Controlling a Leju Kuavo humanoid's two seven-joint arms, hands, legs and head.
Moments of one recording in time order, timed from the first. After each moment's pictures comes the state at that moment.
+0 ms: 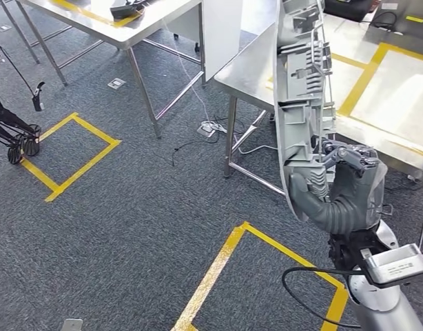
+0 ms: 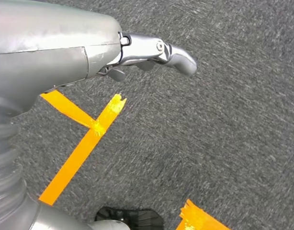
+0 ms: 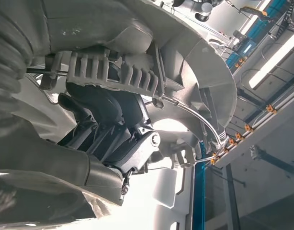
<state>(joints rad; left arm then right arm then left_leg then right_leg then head) -0.04 -0.07 0.82 -0.23 -0.88 0.27 -0.46 -0.19 -0.25 0.28 -2.04 0.35 -0.34 -0.33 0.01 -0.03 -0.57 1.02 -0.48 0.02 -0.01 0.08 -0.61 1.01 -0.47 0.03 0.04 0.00</state>
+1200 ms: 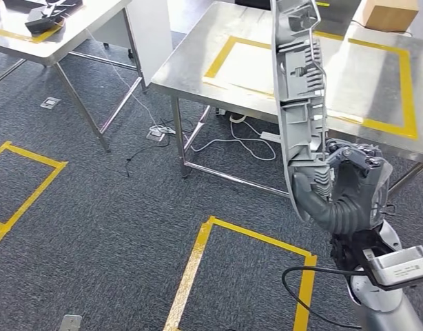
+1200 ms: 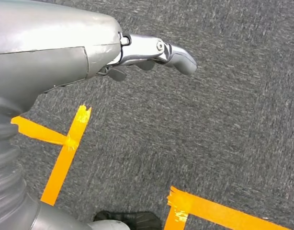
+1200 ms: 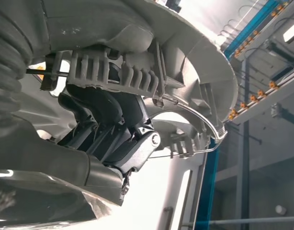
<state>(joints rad) -0.04 -0.07 0.82 -0.23 -0.88 0.27 -0.46 -0.21 -0.25 0.28 -2.03 0.35 -0.34 -0.34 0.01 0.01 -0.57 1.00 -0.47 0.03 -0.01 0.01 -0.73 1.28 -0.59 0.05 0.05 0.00</state>
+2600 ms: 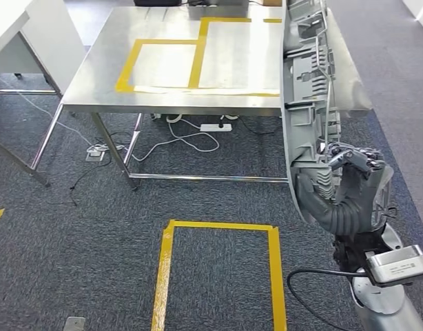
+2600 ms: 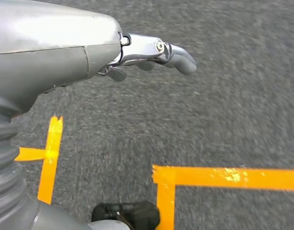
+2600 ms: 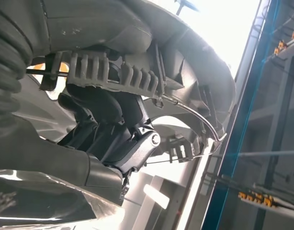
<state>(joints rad) -0.04 -0.07 0.84 -0.23 -0.88 0.27 -0.47 -0.18 -0.25 0.28 -2.03 0.36 -0.36 -0.34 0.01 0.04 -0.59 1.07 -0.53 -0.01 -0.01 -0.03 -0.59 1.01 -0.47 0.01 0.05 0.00</state>
